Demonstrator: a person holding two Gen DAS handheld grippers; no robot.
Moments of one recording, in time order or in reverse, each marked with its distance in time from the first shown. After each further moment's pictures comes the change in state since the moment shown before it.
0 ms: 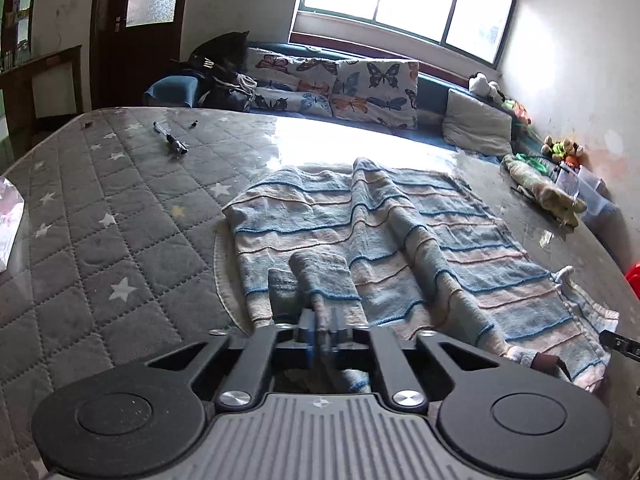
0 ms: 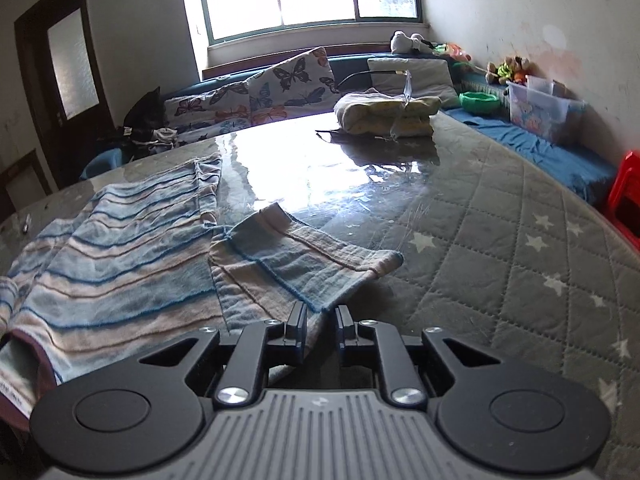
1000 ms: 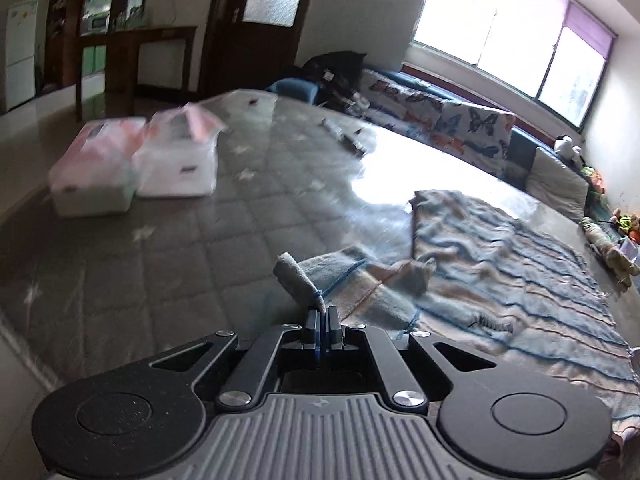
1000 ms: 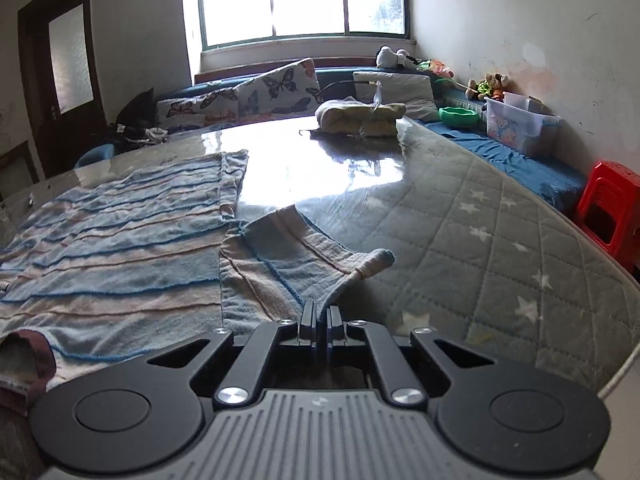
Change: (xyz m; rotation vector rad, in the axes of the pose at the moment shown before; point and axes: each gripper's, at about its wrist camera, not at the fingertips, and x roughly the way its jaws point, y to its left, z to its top) left arm -0.096 0.128 -0.058 -0.228 -0.053 0.197; right arm -0.078 -0.002 -0.051 -0.044 -0.028 -0.074
